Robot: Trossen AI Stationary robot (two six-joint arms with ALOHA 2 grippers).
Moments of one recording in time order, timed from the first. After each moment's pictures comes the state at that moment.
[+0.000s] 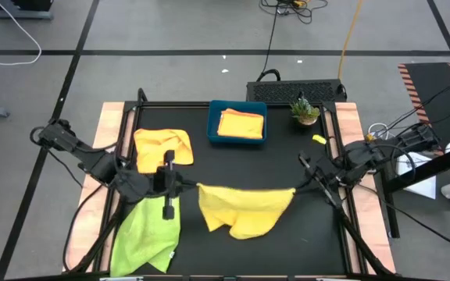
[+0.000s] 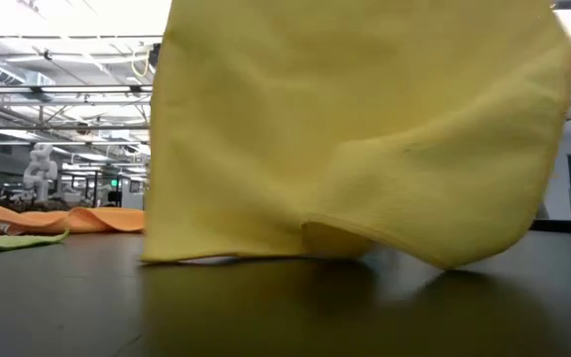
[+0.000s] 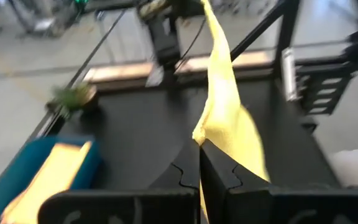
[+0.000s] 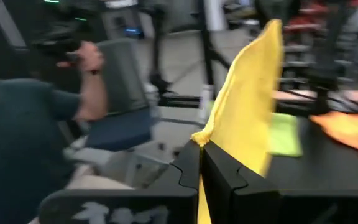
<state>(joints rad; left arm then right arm) -0.53 1.24 1.29 -0.51 -0.56 -0.15 0.34 0.70 0.73 -0.16 -0.14 0.20</state>
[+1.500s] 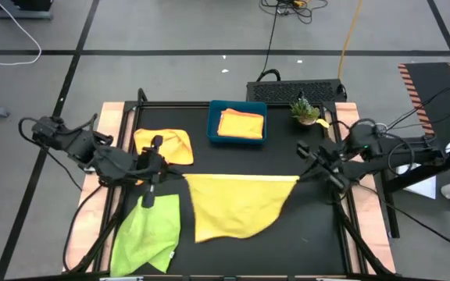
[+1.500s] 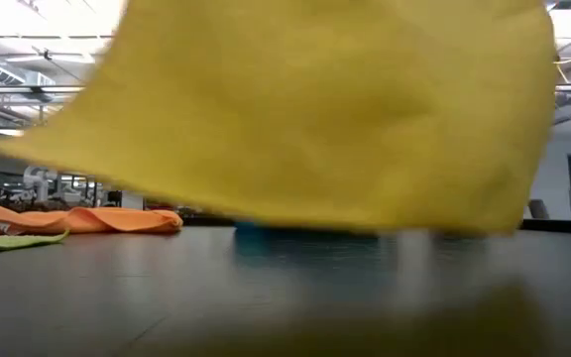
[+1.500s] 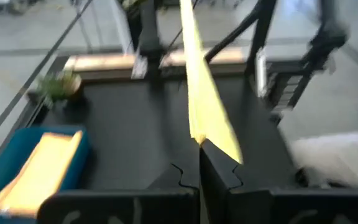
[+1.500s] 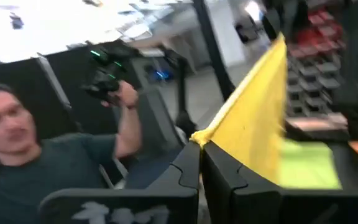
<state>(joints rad) -0.47 1.18 1.51 -0.83 -0.38 -0.20 0.09 0.68 0.73 0.02 -0.48 0.41</state>
